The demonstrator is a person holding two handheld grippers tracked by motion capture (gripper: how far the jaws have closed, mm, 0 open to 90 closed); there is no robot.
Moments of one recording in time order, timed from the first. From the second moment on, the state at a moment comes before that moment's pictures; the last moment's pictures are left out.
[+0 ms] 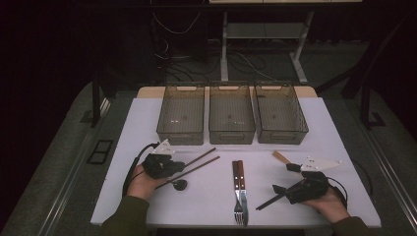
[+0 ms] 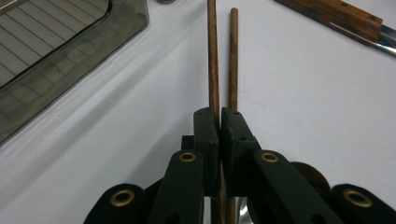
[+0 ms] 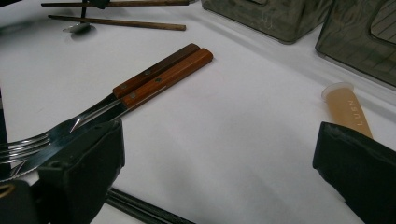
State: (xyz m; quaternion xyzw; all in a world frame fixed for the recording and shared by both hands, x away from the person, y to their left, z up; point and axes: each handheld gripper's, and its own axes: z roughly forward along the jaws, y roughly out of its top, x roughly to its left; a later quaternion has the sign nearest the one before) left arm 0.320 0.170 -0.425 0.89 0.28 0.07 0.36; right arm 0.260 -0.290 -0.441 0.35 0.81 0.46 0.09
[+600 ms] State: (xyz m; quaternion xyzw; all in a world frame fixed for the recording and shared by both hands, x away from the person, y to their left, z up) left arm 0.315 0.179 -0.399 0.86 0.30 0.07 0.40; right arm 0.261 -0.289 -0.441 0.34 0.81 0.46 0.09
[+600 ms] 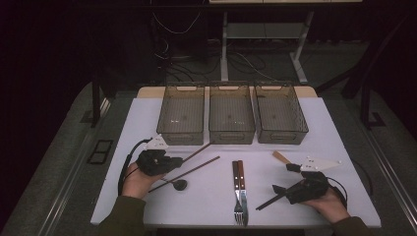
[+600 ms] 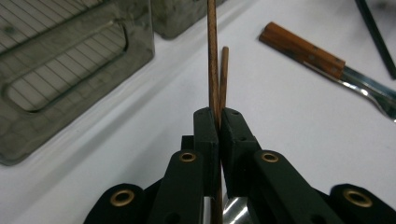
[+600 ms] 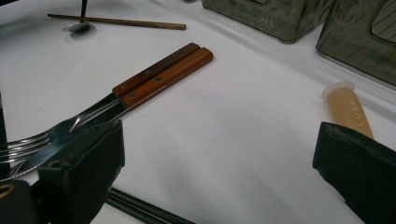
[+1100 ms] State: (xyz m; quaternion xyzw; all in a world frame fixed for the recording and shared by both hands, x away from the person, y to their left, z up) left arm 0.319 0.187 -0.381 0.85 0.31 0.09 0.42; right arm 0.261 -0.289 -0.441 0.34 0.81 0.46 0.09
